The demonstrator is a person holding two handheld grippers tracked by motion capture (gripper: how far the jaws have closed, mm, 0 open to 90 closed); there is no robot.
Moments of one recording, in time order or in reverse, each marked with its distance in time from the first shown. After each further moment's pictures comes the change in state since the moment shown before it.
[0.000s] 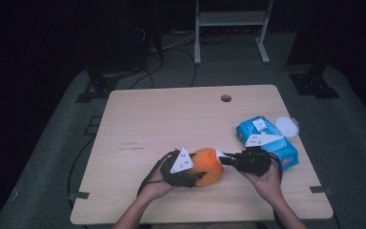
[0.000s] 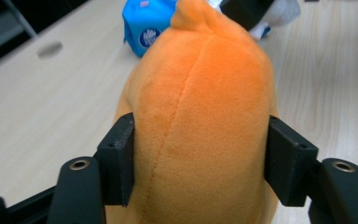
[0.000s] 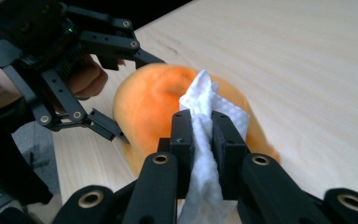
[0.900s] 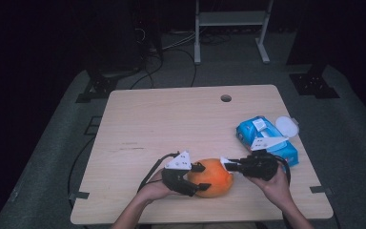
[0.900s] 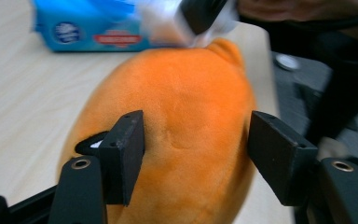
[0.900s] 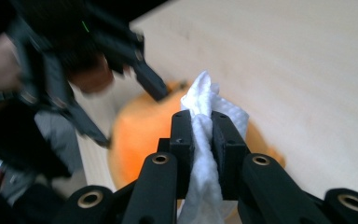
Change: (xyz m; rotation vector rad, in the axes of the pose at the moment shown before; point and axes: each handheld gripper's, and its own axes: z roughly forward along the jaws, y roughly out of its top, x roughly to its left) left arm -0.004 0.003 -0.007 -0.018 -0.341 -0.086; right arm 0.005 -0.008 -0.015 0.095 0.049 0.001
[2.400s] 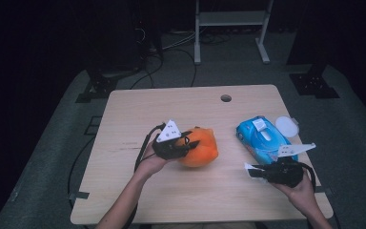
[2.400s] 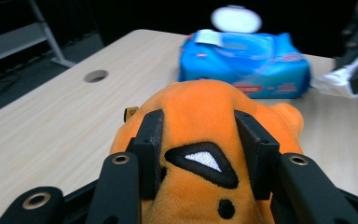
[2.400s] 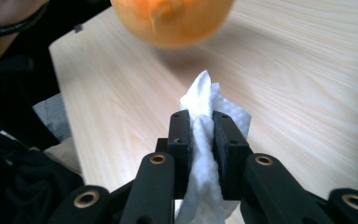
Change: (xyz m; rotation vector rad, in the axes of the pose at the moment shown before) left arm 0.064 0.033 -0.030 -0.096 0.395 0.024; right arm -0.034 -0.047 -0.050 -0.012 -0.047 0.041
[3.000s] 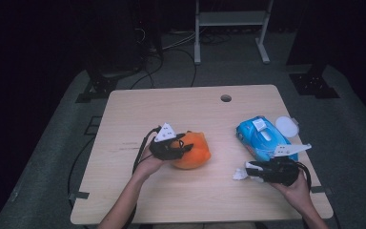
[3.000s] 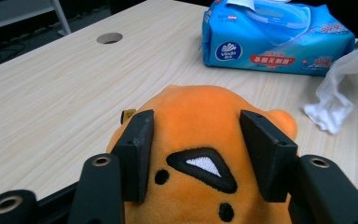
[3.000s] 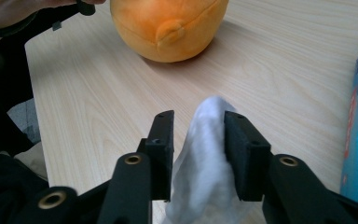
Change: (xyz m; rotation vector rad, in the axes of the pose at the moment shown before) left arm 0.012 -0.033 0.008 0.053 0.009 -0.067; right arm -0.009 -0.004 0.013 -0.022 -0.036 -0.024
